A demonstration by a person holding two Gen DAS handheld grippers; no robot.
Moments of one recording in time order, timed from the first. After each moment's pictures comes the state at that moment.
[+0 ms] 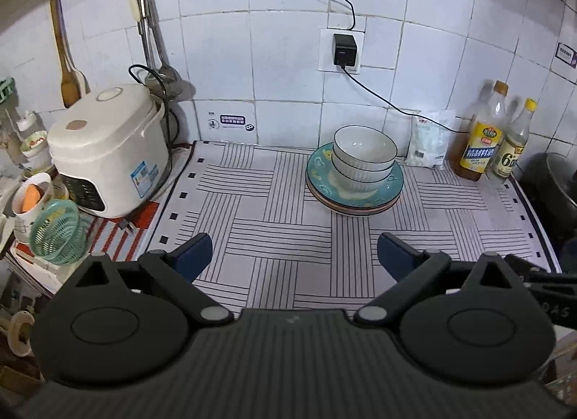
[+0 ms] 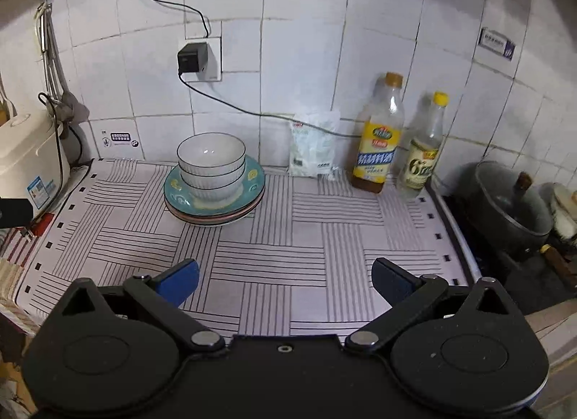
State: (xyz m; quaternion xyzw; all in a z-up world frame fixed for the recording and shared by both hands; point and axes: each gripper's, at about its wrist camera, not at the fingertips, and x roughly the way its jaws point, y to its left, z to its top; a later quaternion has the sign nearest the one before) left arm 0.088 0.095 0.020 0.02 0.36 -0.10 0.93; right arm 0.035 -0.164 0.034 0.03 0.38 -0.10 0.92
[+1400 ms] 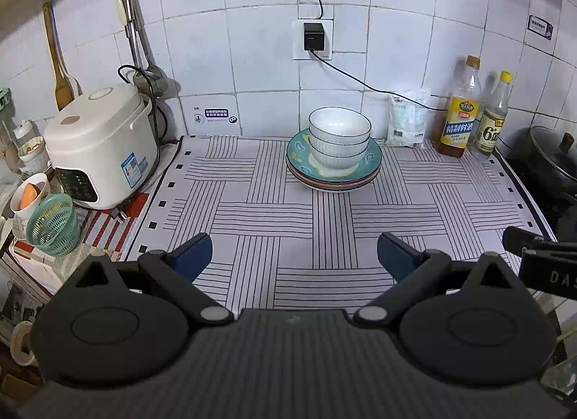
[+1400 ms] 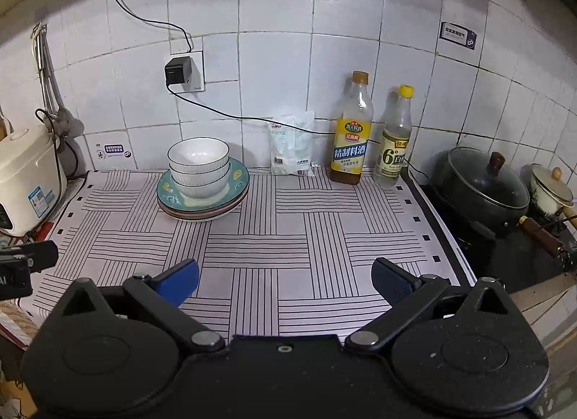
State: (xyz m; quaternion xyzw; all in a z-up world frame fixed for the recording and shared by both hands) left arm 0.036 0.076 0.002 0.04 0.35 -0.12 0.93; right arm -0.019 -0.164 0.032 0.06 0.36 -0.13 0.92
